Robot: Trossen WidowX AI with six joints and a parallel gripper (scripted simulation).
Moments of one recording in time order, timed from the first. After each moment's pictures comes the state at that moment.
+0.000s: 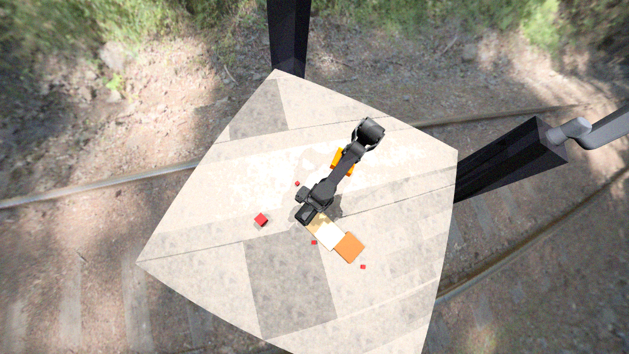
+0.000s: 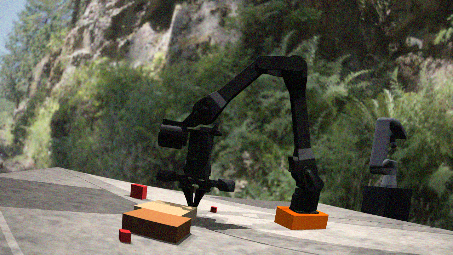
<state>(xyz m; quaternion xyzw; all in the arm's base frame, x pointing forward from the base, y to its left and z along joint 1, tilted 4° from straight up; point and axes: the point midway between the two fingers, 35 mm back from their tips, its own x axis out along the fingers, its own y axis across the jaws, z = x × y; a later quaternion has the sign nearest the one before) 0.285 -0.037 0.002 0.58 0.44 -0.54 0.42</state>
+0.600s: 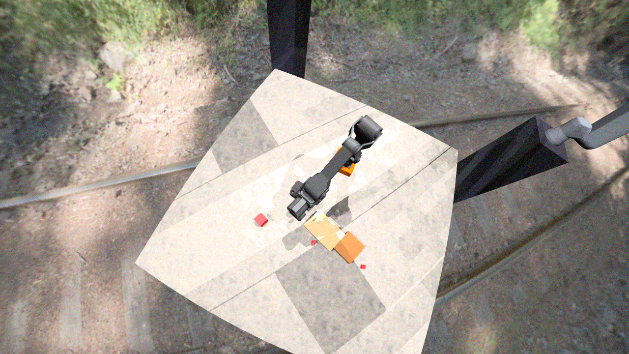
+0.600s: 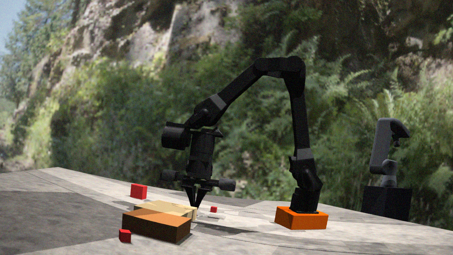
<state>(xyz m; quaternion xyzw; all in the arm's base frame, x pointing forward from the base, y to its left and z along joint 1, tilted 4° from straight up) 0.277 -0.065 0.000 0.58 0.44 -0.54 0.42</state>
